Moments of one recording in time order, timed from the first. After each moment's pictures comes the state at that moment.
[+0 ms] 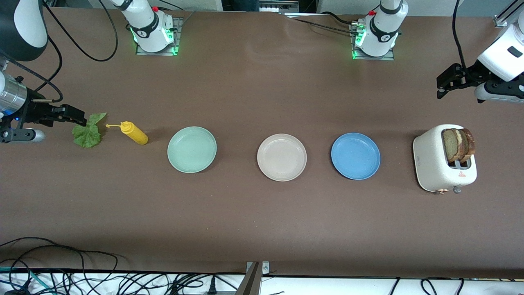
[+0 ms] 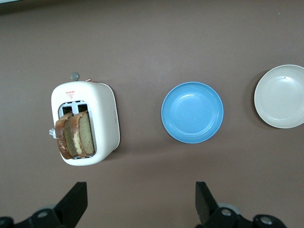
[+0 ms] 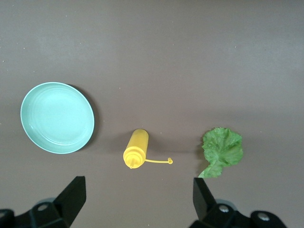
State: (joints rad) left arm 0.01 0.00 -0.10 -1.54 0.05 1.53 0.04; right arm 0.08 0.15 -0.09 -1.58 0.01 1.66 -0.05
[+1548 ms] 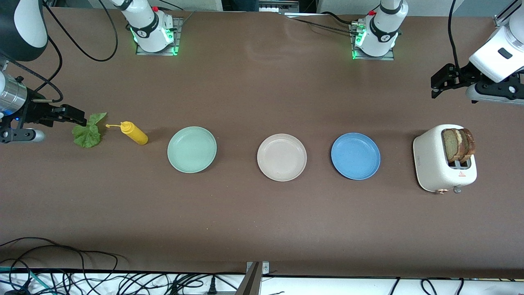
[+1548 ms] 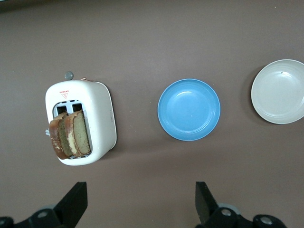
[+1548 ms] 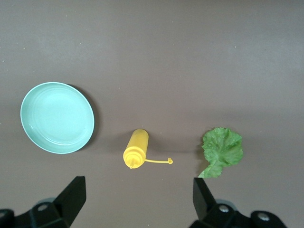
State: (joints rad) left arm 0.01 0.00 -0.12 -1.54 0.05 1.53 0.04; right arm 0.08 0.16 -0.09 -1.58 0.01 1.66 -0.05
